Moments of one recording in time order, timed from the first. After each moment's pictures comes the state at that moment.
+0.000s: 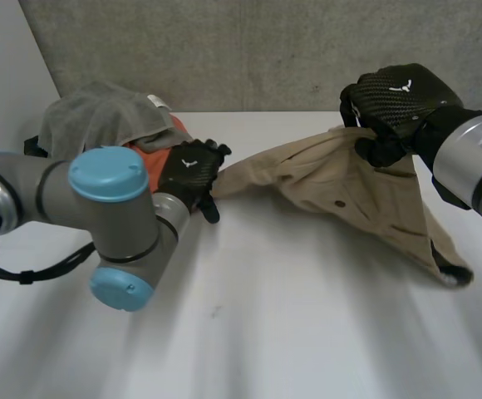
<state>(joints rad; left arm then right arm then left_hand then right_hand) 4.13 -2.25 -1.24 3.37 -1.61 3.28 1.95 -1.45 1.33 0.23 1.33 2.77 0.24 0.23 0.24 0.23 0.06 1.10 1.17 1.19 1.20 1.01</state>
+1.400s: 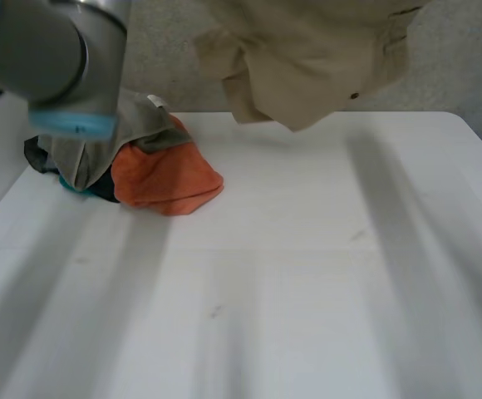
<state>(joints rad) 4.19 -2.08 -0.76 3.60 -1.56 3.48 1.83 -1.14 0.85 -0.38 1.48 2.83 1.17 1.20 1.19 1.20 0.98 1.11 1.17 1.19 1.20 1.02</state>
